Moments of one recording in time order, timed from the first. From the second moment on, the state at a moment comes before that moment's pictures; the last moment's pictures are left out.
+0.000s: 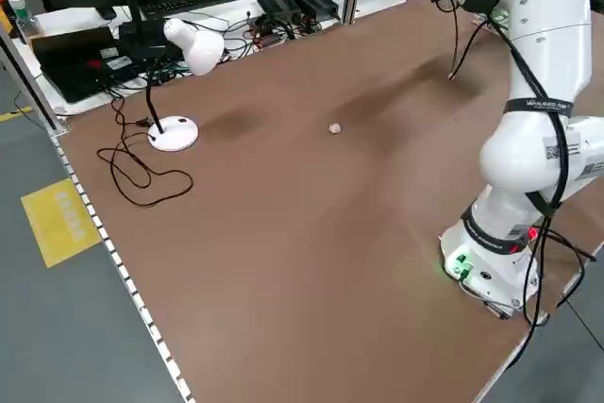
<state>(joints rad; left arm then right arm) -0.40 0.73 -0.41 -1.33 -1.25 2.42 0.23 -0.11 0.37 -0.14 -1.93 1.37 1.57 -0.65</state>
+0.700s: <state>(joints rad) -0.40 0.74 -0.41 -1.31 -1.29 2.42 0.23 -0.05 0.37 -0.13 -1.99 1.45 1.56 -0.58</state>
